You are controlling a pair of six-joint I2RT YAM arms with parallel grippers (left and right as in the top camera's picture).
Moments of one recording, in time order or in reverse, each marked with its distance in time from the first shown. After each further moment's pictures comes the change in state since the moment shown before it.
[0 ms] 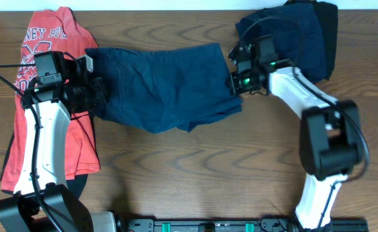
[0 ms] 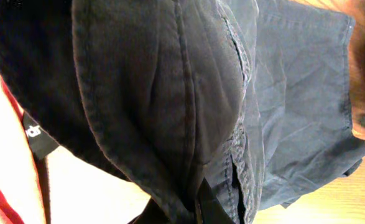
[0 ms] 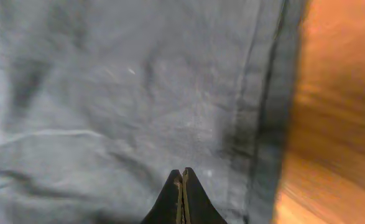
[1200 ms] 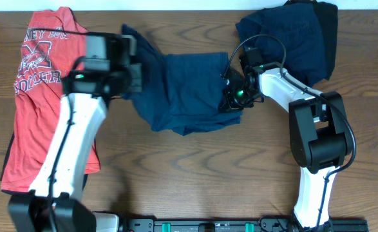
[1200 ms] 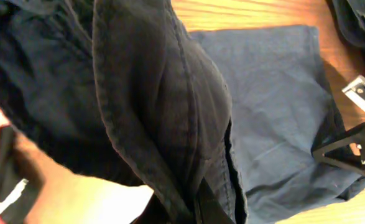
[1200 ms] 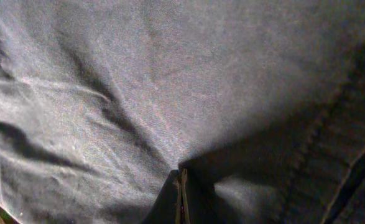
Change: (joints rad) left arm -0.381 0.025 0.140 0.055 -0.260 -0.009; right arm 0.029 0.069 0.025 -0.250 -0.096 0.035
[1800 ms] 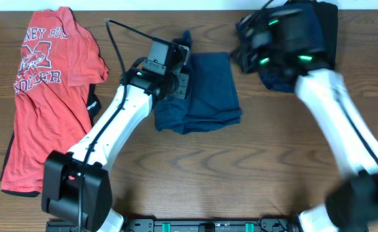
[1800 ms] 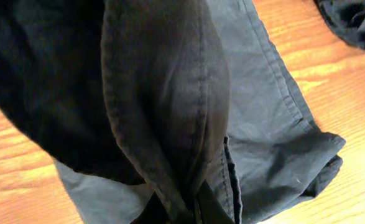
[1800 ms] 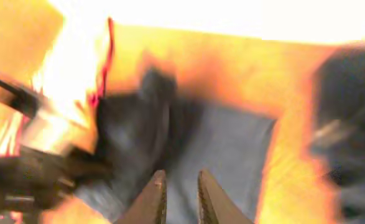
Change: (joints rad) left arm -0.254 0.171 0.001 0.117 -0.028 -0.023; right arm -0.072 -0.542 0.098 0.137 0.122 0.075
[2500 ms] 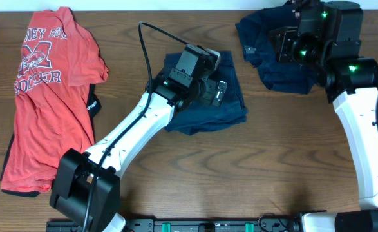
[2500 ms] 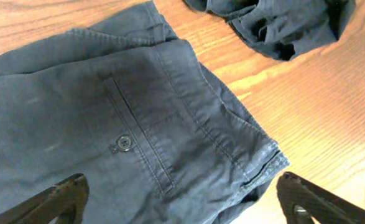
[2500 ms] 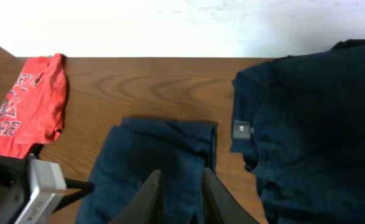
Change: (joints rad) left arm -0.161 0.012 0.000 0.138 0.011 -0.037; right arm -0.111 -0.088 0.001 -0.044 0.115 0.035
